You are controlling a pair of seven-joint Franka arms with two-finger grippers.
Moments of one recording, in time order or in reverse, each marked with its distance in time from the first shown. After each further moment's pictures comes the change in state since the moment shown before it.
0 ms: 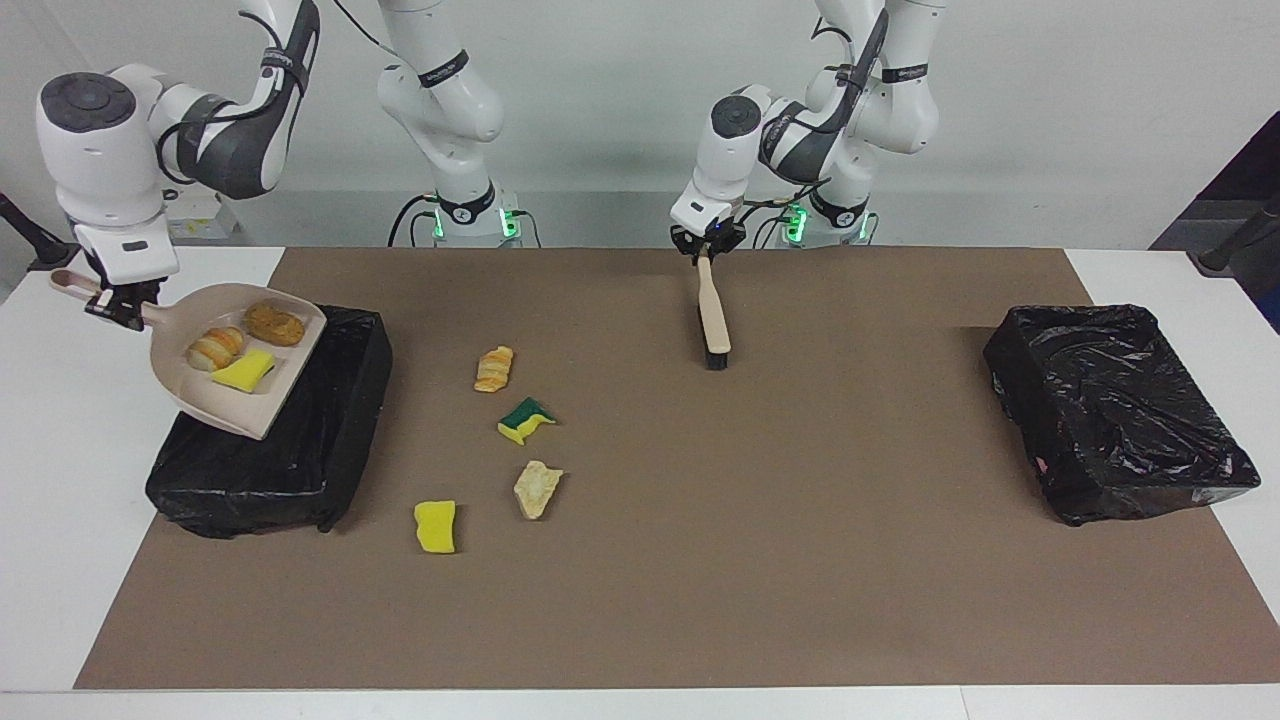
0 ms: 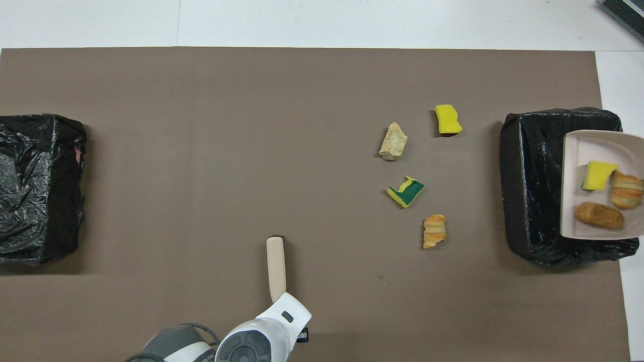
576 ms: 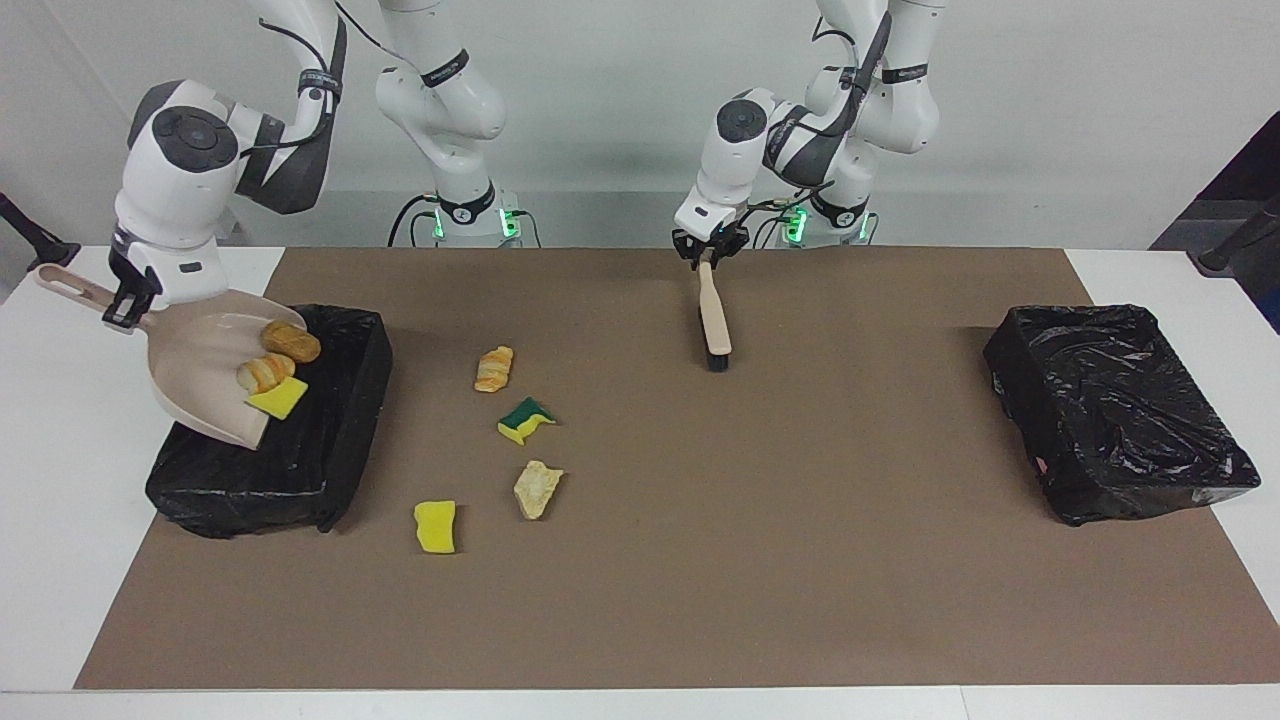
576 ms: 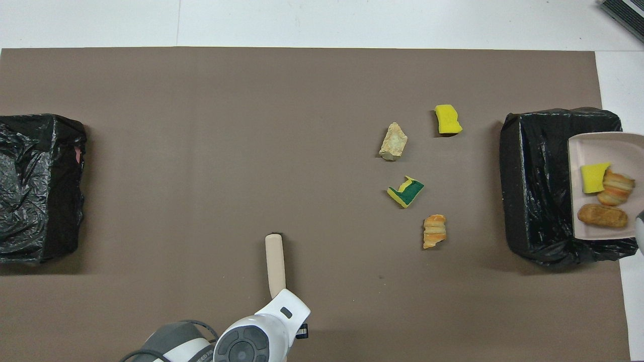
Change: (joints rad) left arm 0.047 0.008 0.018 0.037 0.001 -0.024 0.002; right arm 0.111 -0.001 0.008 -0.027 -0.322 -0.007 0.168
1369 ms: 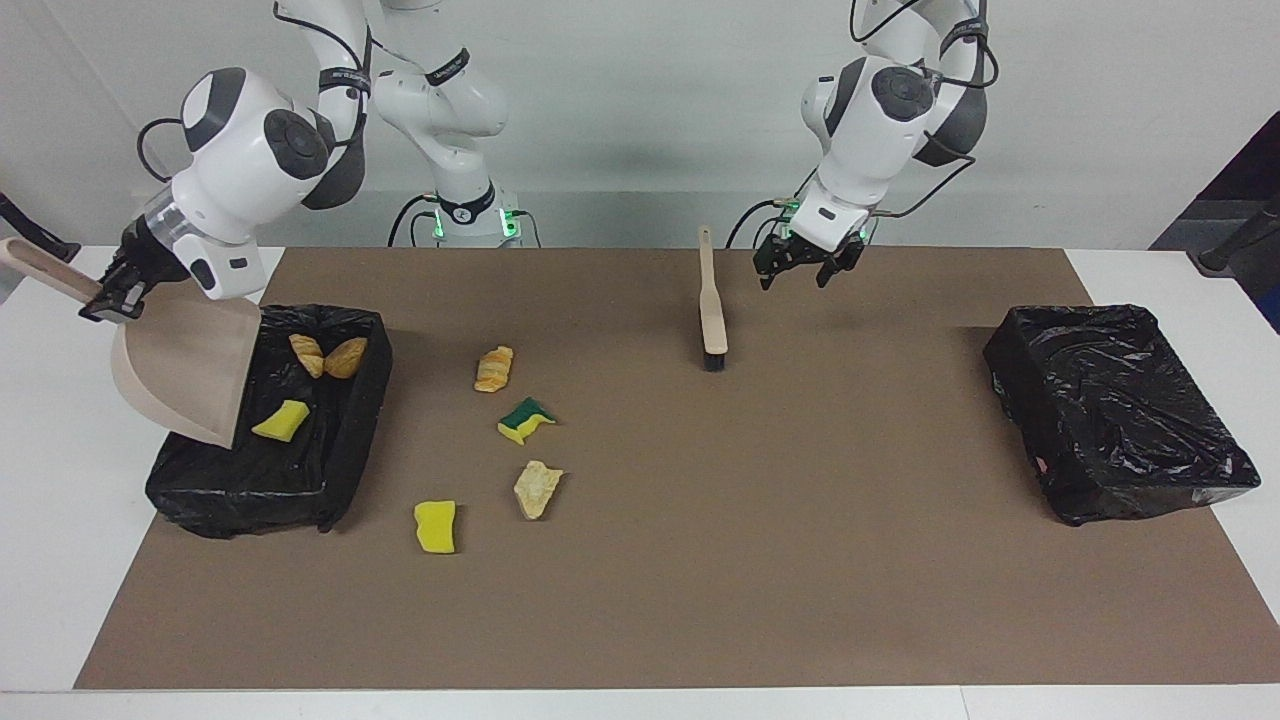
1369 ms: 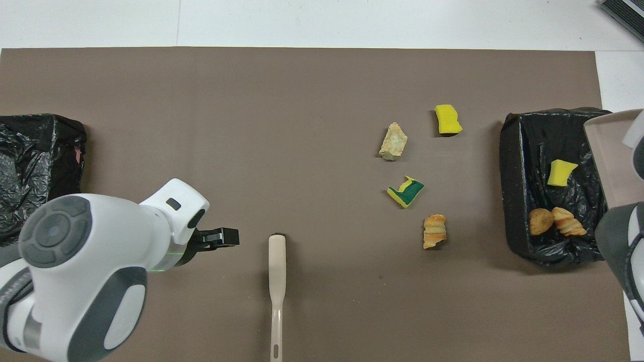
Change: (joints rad) left arm 0.450 -0.003 0.016 0.358 0.082 -0.282 0.351; right arm 0.132 -0.019 0.006 0.046 -0.253 -0.079 0.037
